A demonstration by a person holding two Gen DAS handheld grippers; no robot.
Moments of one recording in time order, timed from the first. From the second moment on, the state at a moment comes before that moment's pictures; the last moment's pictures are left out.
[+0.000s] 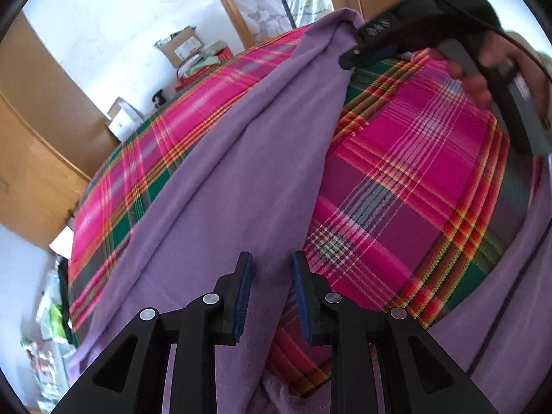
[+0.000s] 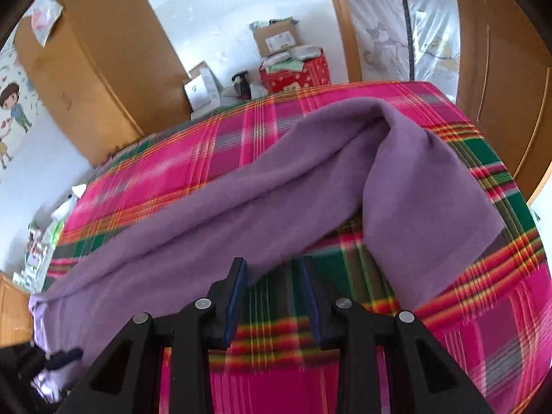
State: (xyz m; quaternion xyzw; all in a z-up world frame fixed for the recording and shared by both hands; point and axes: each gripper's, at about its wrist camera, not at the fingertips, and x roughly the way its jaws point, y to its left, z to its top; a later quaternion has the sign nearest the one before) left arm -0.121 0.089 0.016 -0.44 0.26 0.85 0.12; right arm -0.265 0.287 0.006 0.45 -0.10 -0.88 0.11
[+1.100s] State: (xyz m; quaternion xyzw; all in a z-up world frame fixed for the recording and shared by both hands) left arm -0.104 0.047 0.043 -0.45 0.14 0.87 0.15; right arm -0.201 0.300 0.052 0.41 -0.12 -0.90 0.05
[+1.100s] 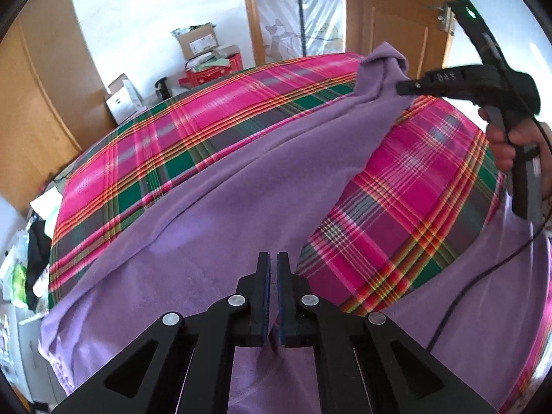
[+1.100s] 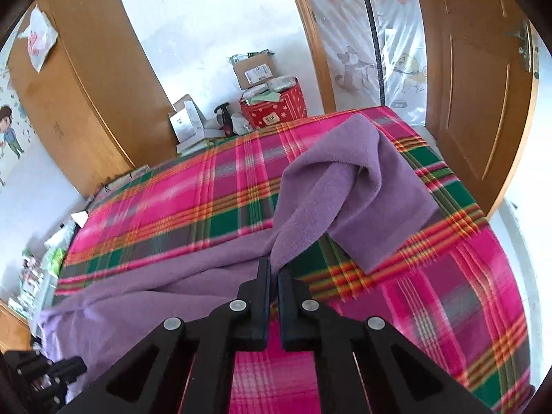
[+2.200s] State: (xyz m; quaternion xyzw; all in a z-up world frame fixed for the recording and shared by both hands) left arm -0.079 0.030 0.054 -0.44 0.12 0.87 0.18; right arm -0.170 0.305 0.057 0.42 -0.13 -0.90 0.05
